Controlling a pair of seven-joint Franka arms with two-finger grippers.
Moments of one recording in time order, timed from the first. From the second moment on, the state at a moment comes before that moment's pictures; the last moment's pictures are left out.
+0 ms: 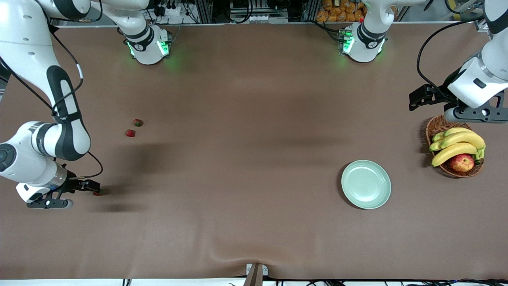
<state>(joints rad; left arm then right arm) -0.03 0.02 -0.09 -1.61 -0.01 1.57 -0.06 -0.10 0.65 -0.07 -1.63 0.03 2.37 -0.19</state>
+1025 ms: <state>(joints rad) -0.03 0.03 -0.09 -1.61 -0.01 1.57 -0.06 -0.12 0.75 -0.06 -1.62 0.03 2.43 -0.20</state>
